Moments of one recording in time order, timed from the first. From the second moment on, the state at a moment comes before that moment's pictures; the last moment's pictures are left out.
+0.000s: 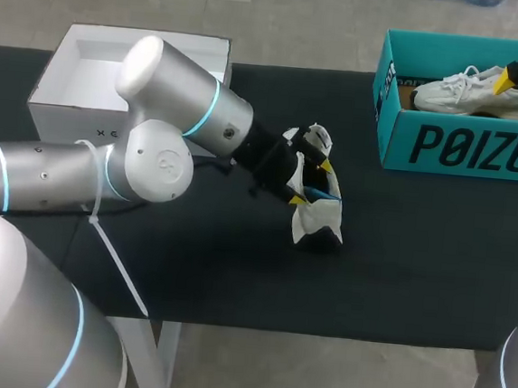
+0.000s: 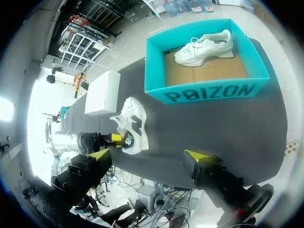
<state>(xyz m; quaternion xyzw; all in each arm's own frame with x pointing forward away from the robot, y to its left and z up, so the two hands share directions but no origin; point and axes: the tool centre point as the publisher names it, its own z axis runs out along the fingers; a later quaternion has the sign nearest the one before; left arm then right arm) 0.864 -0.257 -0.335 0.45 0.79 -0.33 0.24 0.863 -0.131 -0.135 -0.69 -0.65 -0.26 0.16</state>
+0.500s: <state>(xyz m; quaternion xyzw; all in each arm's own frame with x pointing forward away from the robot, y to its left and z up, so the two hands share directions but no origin) 0.871 -0.258 -0.335 0.47 0.80 -0.29 0.25 0.863 -0.131 -0.135 -0.69 -0.65 -0.26 0.16</state>
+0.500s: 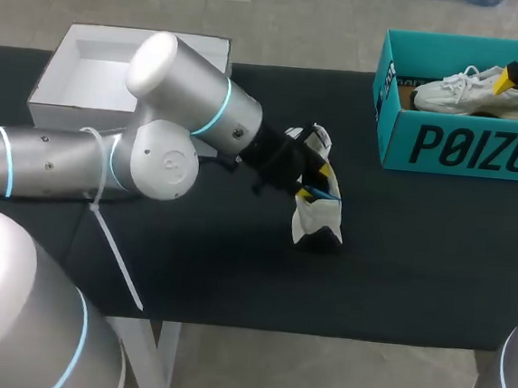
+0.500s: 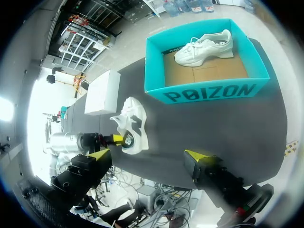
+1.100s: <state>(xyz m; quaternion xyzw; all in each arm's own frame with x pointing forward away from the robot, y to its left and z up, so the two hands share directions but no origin) 0.873 -0.267 -0.346 0.49 0.81 -0.21 0.26 0.863 -0.131 -0.135 -0.69 -0.65 -0.26 0.16</state>
